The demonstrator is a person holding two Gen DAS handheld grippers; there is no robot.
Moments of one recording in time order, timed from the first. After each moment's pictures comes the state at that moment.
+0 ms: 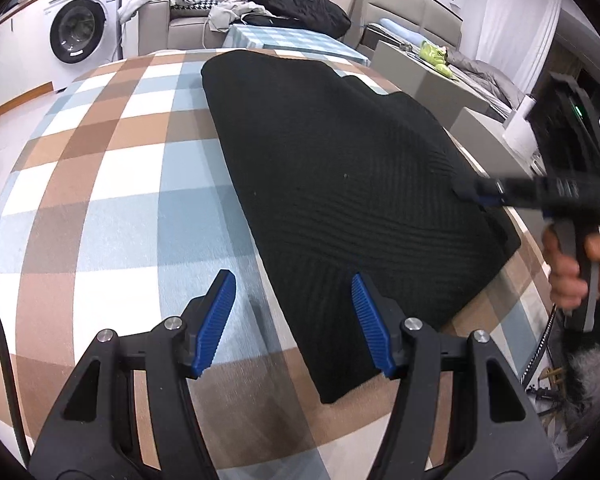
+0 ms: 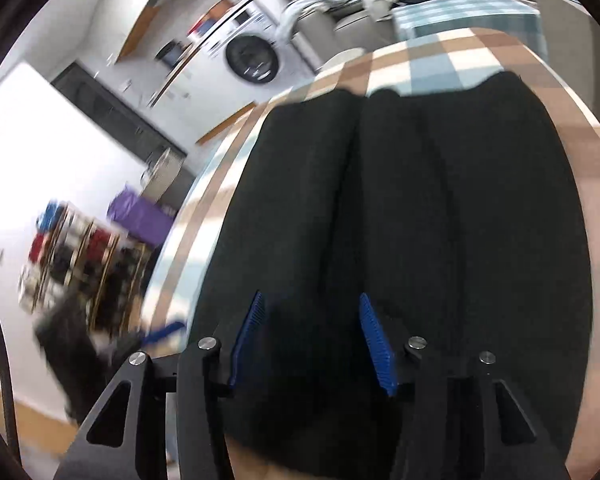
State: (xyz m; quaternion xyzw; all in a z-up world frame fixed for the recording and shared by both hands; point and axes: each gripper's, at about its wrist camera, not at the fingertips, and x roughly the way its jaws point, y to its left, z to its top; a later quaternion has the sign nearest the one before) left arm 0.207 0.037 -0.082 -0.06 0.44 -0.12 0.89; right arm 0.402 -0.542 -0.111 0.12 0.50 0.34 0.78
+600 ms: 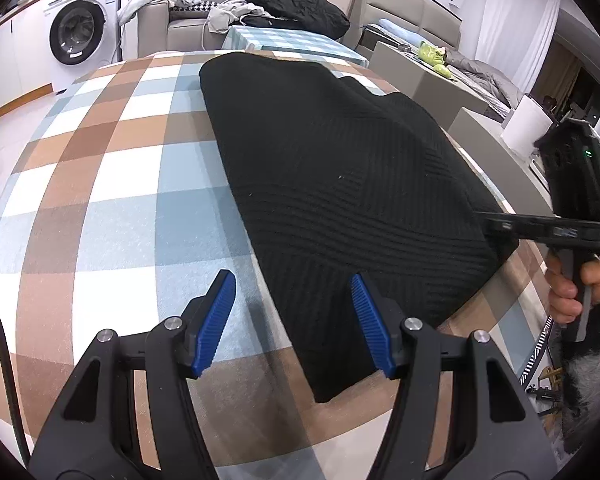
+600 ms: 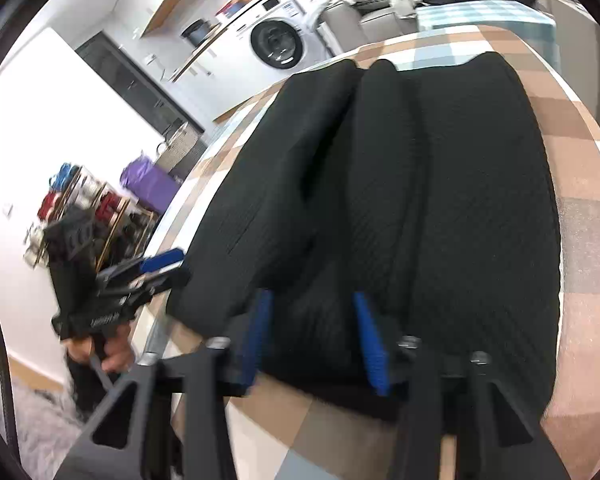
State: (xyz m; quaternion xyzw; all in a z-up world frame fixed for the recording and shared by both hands) left arm 0.208 0.035 -0.079 -0.06 0.44 -0.12 0.89; right arm 0.377 -0.578 -0.127 0.11 0.50 0.36 0.78
